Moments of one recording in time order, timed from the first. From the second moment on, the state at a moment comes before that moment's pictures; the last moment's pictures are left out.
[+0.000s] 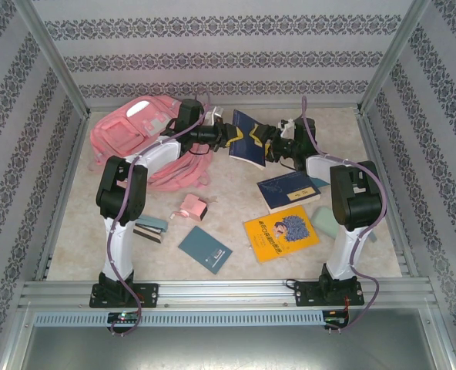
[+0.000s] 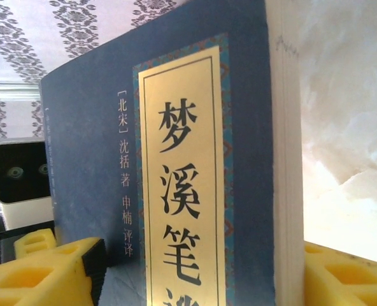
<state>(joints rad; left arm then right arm) -0.35 2.12 1.63 0.03 0.93 -1.04 0.15 1.93 1.11 0.42 -0.84 1.20</state>
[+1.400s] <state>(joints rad) -0.21 2.05 1.84 -0.87 0.26 -0.26 0.15 1.92 1.06 0.55 -0.89 1.28</state>
